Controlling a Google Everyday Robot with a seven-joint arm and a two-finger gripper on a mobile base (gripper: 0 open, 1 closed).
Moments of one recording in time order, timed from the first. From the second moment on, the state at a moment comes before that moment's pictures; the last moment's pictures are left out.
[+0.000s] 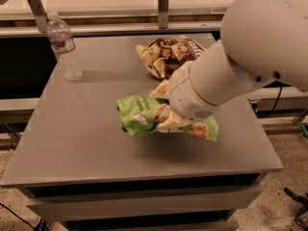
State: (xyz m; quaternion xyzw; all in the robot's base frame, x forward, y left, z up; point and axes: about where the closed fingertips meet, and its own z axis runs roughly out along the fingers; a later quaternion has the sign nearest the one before) arm 0.438 -0.013 0.895 -0.75 0.59 0.04 0.30
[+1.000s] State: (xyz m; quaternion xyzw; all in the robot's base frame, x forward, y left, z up) arm 0.463 0.043 0.931 -0.77 0.52 0.02 0.37
